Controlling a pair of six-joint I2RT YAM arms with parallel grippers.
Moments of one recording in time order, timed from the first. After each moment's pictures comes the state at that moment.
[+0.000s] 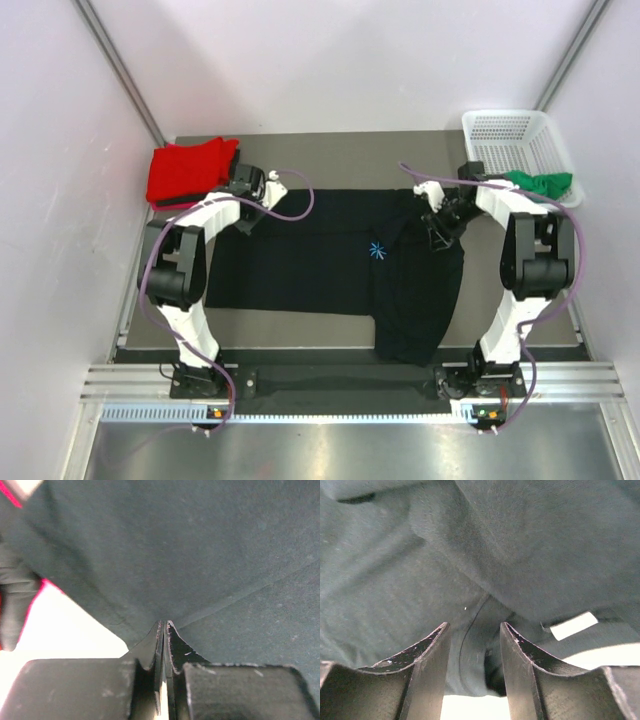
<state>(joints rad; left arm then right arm) -0.21 1.84 1.26 -0.47 -0.15 0.60 0.03 1.85 1.32 -0.84 -0.45 -0.80</state>
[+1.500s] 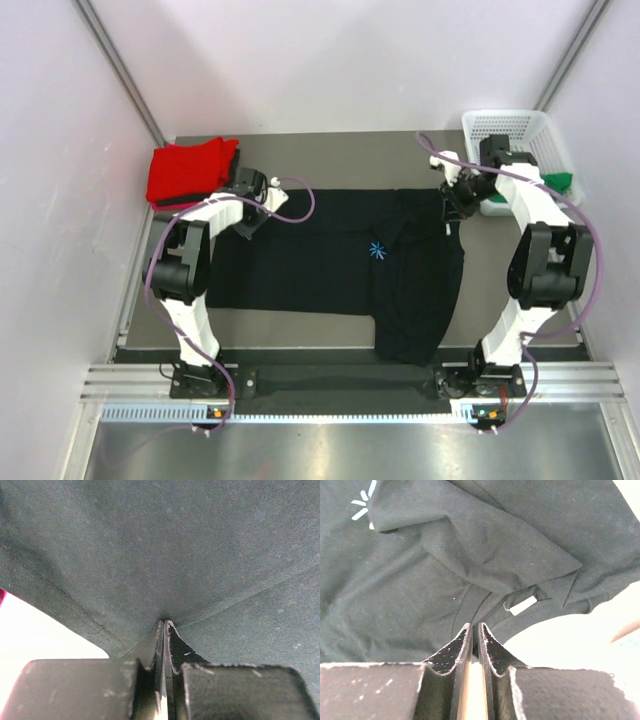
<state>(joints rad) -0.21 1.92 1.27 -0.50 -0.15 0.60 -0.04 1.81 1.51 -0.98 -0.53 -0.82</state>
